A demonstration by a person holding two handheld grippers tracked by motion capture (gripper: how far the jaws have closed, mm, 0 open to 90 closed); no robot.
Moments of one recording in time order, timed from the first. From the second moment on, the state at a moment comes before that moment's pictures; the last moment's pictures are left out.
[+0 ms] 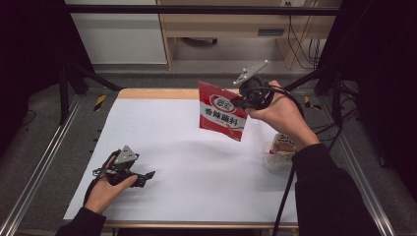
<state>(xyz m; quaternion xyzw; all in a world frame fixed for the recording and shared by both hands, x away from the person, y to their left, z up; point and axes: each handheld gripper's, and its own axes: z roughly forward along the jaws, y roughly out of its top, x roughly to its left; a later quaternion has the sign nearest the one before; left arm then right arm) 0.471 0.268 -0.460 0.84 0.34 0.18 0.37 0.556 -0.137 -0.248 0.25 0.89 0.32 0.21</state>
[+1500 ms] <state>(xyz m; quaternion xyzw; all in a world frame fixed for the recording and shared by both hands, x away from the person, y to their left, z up) 0.472 0.264 -0.464 0.85 0.34 0.18 0.36 0.577 -0.272 -0.240 0.34 0.84 0.32 0.28</state>
